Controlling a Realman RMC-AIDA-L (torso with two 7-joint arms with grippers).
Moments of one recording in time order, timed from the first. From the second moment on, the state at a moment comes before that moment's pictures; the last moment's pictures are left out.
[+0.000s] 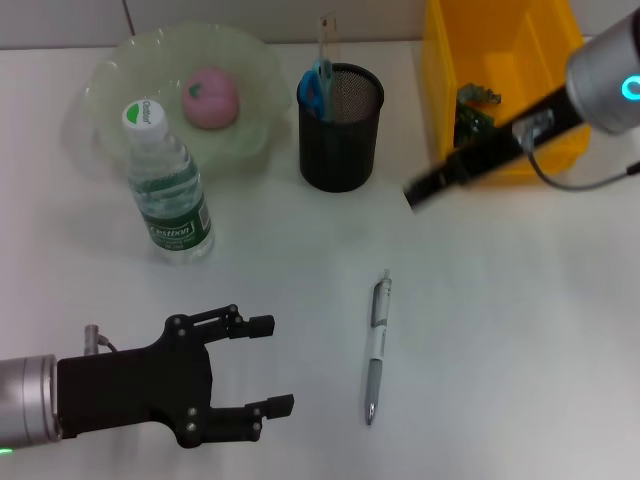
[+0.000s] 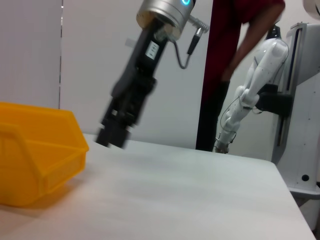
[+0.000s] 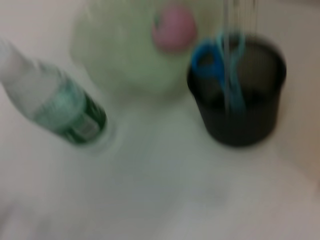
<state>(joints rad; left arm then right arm) -0.27 -2.07 1.06 0.54 1.71 1.68 -0.92 0.70 2.08 -1.31 -1.47 -2.48 -1.67 2.93</state>
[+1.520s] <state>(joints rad) -0.29 -2.07 1.06 0.51 1.71 1.66 -0.88 0.98 2.09 -1.61 -0.81 -2.37 -1.39 2.96</state>
